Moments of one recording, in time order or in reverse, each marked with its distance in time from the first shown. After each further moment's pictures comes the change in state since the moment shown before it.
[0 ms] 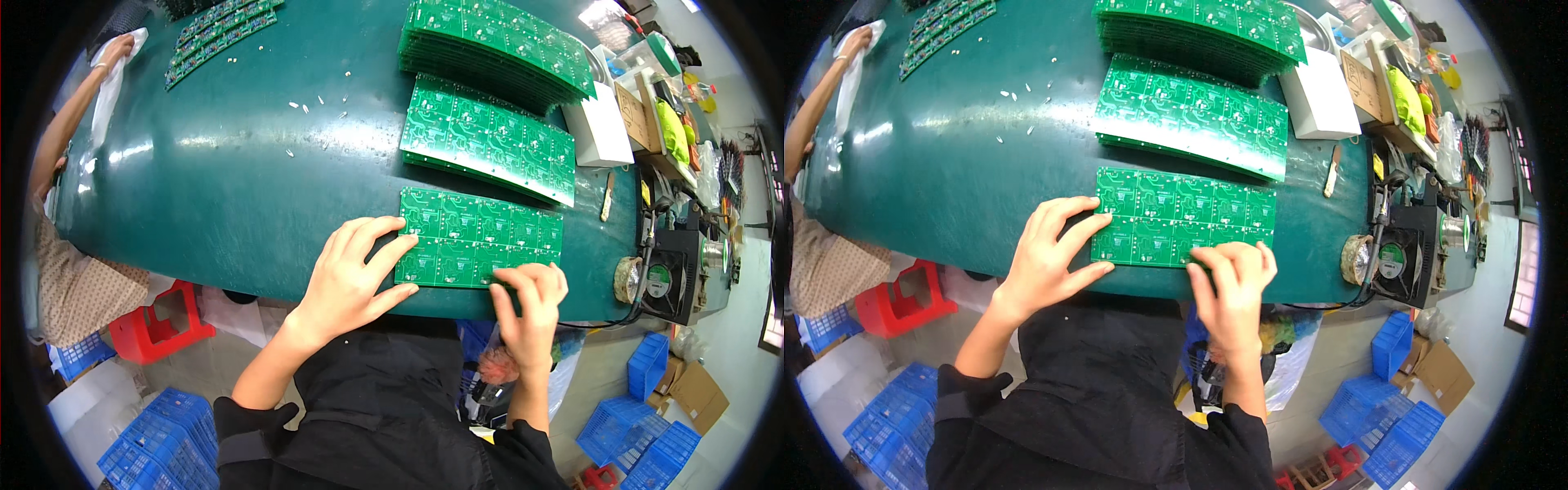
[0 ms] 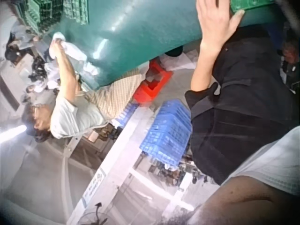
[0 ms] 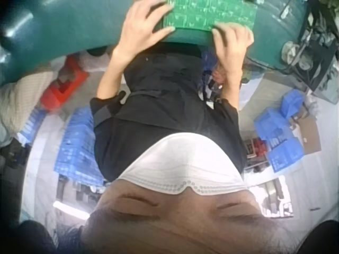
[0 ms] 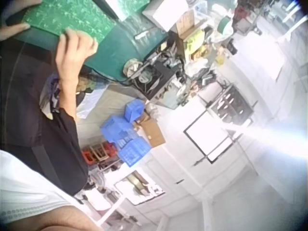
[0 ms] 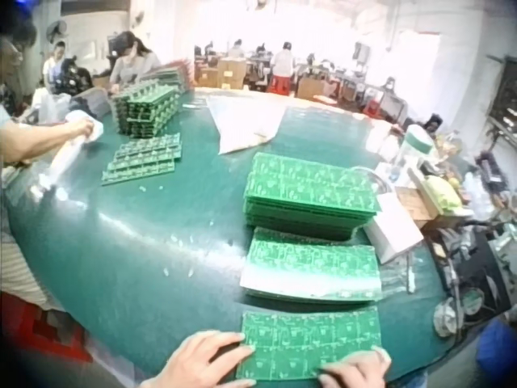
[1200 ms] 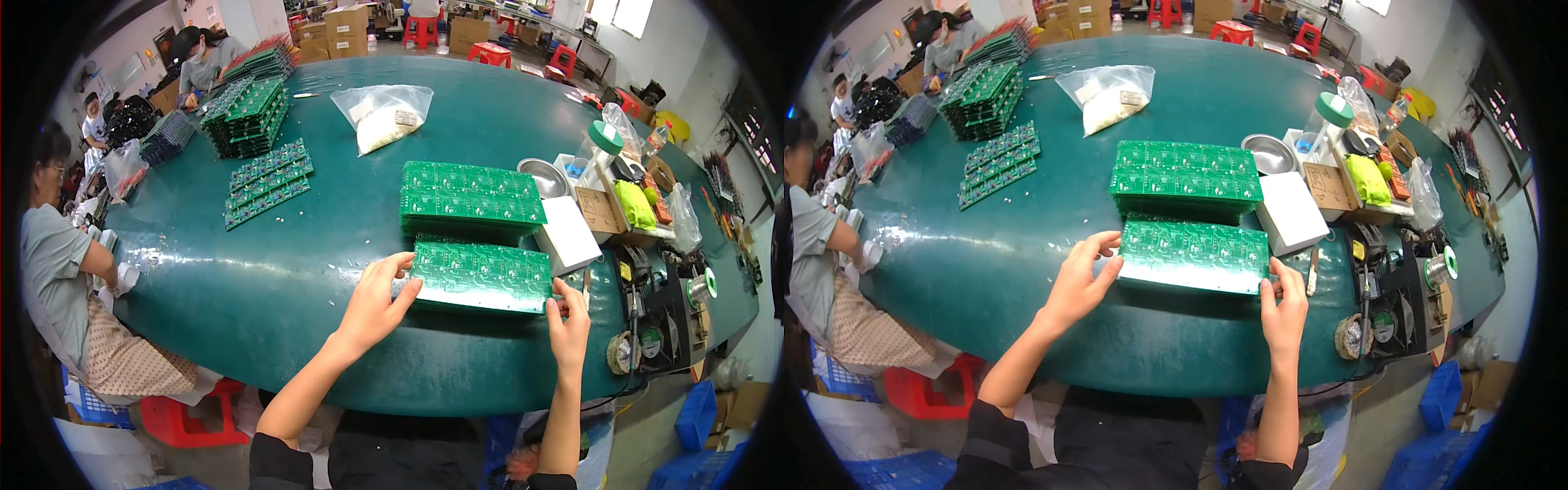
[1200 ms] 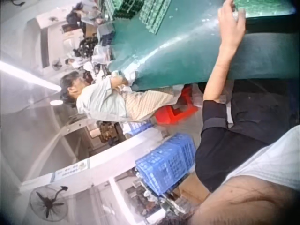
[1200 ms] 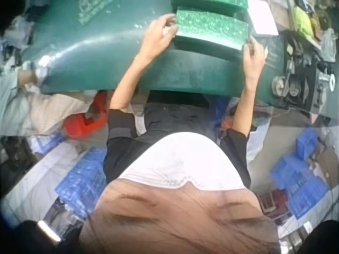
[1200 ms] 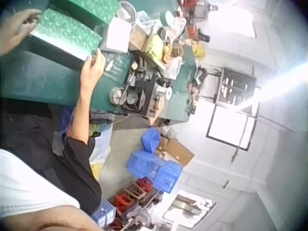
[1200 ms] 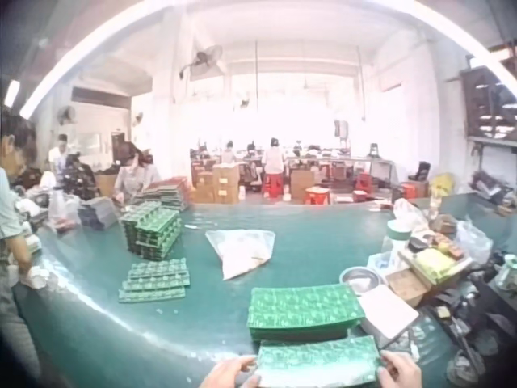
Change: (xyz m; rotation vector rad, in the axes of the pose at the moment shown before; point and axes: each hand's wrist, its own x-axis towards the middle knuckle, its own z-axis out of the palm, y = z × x) left_hand 0.110 -0.020 -0.040 -0.189 0.148 -0.138; right_hand 0.080 0.078 -0.027 0.296 0.340 0.321
